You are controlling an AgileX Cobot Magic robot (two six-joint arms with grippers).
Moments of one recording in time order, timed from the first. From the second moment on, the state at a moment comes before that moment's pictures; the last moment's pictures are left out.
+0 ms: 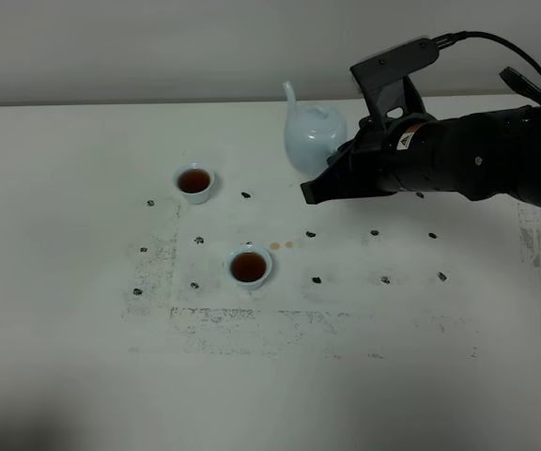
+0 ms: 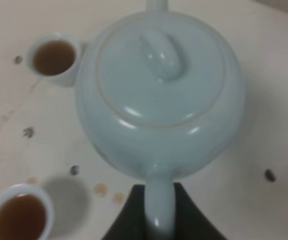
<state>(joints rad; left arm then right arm) 0.13 -0.01 -0.51 -0.12 1.09 0.20 0.41 1.75 -1.15 0.27 0.23 -0.27</state>
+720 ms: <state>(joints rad) 0.13 -0.01 -0.51 -0.12 1.09 0.20 0.39 2.03 -1.41 0.26 0.32 -0.33</state>
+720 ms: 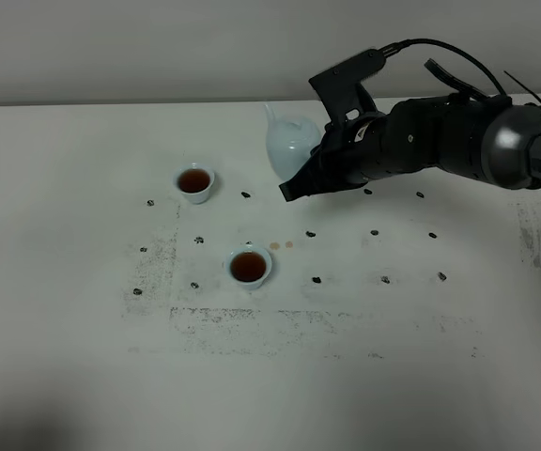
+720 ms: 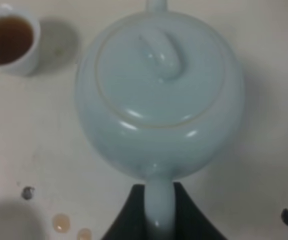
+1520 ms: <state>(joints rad) 0.13 -0.01 -0.51 -0.12 1.09 0.20 0.38 2.11 -1.41 0.26 0.24 -0.33</state>
